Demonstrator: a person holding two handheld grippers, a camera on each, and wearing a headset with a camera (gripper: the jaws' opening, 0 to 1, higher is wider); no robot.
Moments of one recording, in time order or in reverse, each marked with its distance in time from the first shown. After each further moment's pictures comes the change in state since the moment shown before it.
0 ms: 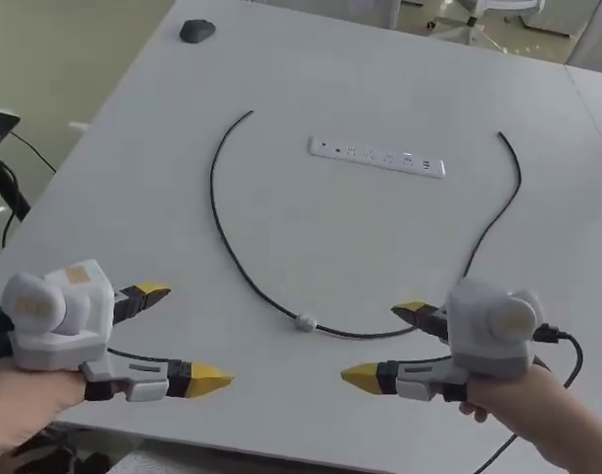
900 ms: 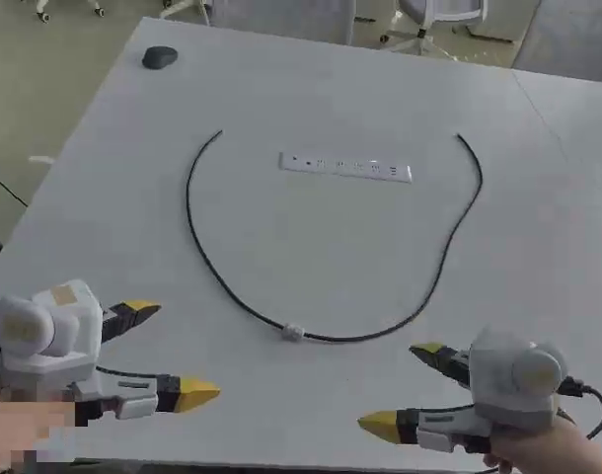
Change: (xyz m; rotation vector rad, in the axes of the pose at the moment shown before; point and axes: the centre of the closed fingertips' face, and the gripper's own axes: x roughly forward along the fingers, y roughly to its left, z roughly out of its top) left arm -0.005 -0.001 -0.003 0.031 0.012 -0.027; right arm -0.024 0.010 -0.010 0.106 -0.085 -0.040
